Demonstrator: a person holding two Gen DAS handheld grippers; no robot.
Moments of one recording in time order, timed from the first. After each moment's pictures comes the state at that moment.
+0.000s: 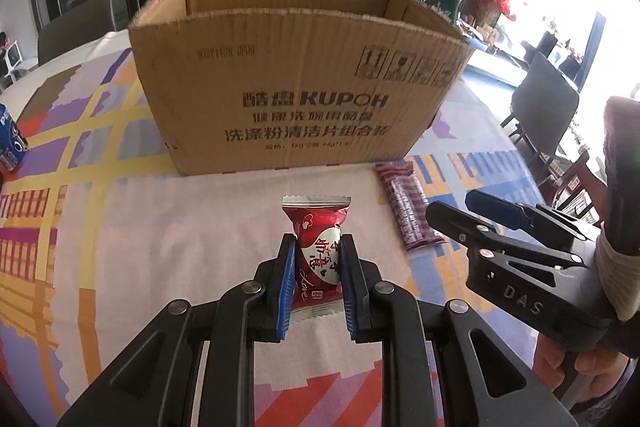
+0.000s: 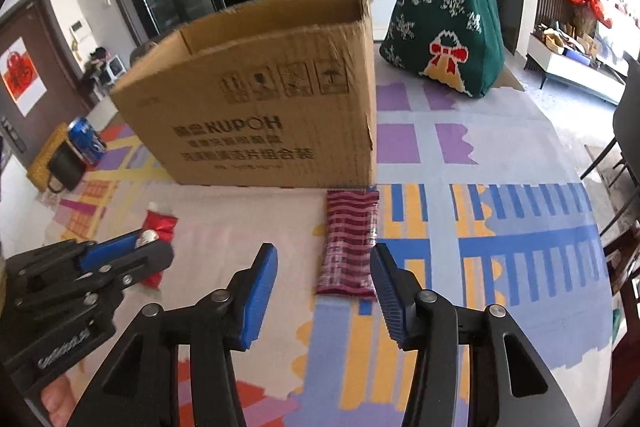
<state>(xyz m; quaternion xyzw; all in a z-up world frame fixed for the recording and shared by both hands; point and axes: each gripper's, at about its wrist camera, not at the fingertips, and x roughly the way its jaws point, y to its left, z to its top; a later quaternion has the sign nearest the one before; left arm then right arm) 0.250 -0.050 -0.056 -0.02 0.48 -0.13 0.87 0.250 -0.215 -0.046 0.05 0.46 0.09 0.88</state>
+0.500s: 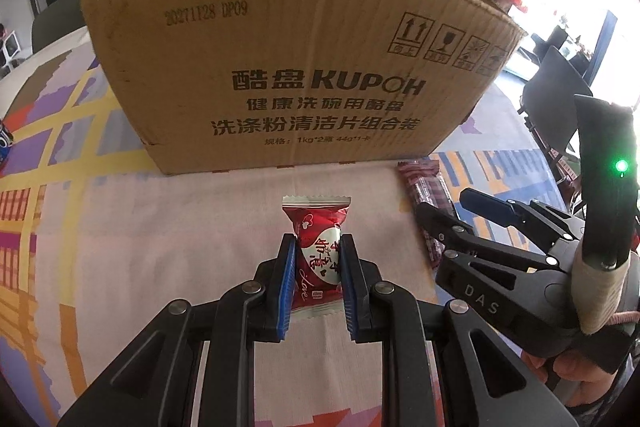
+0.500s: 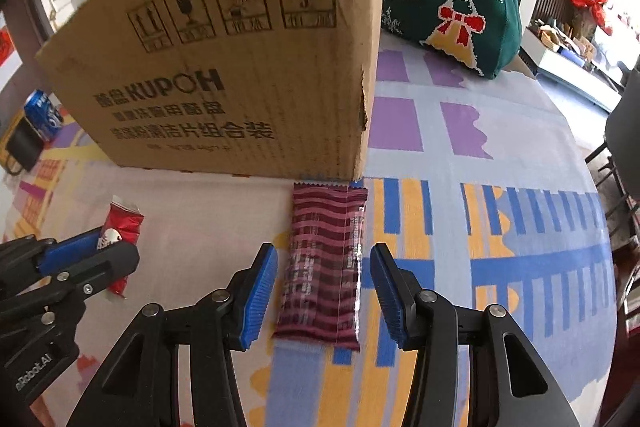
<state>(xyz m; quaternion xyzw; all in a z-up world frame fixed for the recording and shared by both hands) 0.281 -0.056 -0.084 -0.02 0.51 -0.12 0.85 0.292 -0.208 -0.090 0.00 0.50 0.06 0.87</state>
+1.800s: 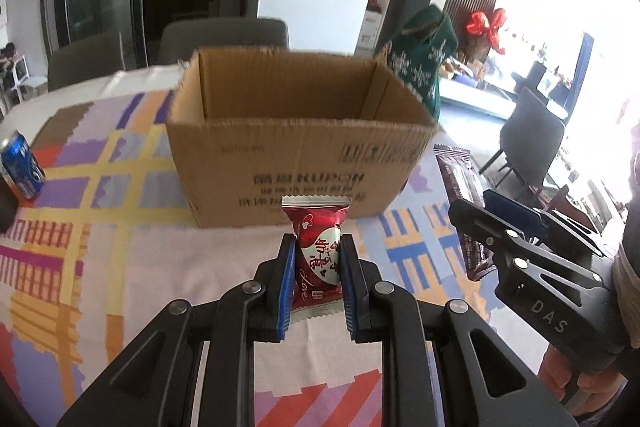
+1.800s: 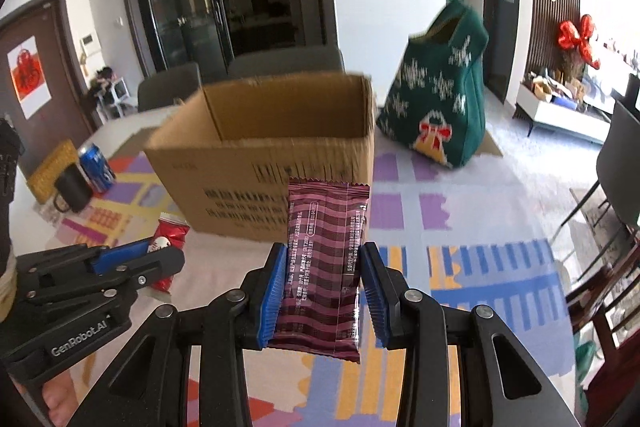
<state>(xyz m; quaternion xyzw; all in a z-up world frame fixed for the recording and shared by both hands) 0.236 -0.032 0.012 -0.03 0.40 -0.14 0.90 0.225 -0.208 0.029 0.02 0.37 0.08 0.93</state>
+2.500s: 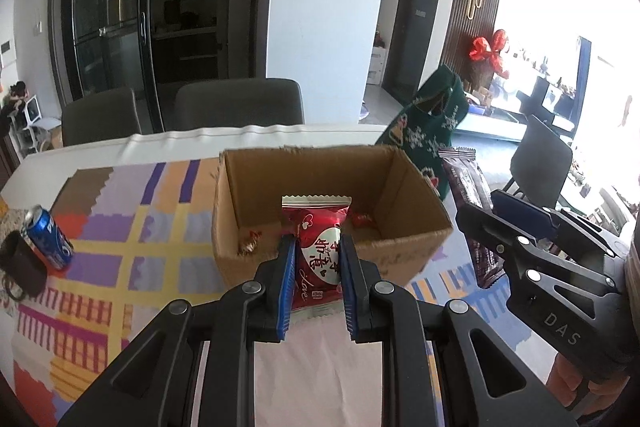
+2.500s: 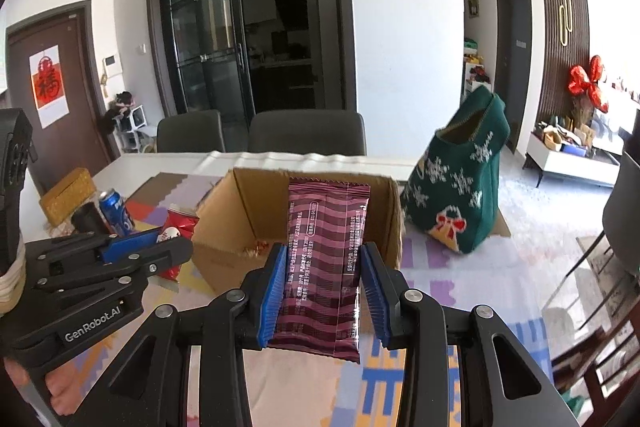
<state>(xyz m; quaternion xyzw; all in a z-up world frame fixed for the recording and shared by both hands) 0.280 -0.015 0.072 -0.01 0.34 -0.12 0.93 0.256 -0.186 0.097 0.00 0.29 0.11 0.95</state>
